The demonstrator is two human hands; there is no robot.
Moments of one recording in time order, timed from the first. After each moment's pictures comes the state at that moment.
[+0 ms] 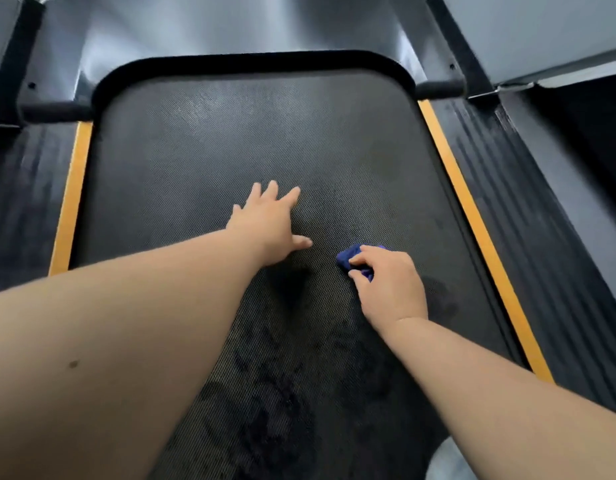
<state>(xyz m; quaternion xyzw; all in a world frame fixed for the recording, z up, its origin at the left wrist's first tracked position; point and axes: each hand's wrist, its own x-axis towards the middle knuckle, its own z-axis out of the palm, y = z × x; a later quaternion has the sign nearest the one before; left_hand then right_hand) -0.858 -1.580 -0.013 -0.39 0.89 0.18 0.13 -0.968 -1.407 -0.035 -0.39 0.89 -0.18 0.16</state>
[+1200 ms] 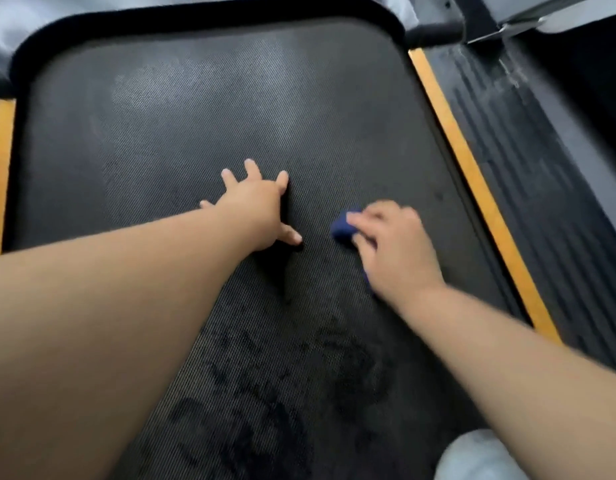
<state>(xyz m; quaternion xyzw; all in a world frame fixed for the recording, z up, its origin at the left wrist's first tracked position) -0.889 -1.580 -0.027 -0.42 0.86 0.19 0.23 -1.005 -1.411 -0.055 -0.53 0.82 -0.21 0.03</state>
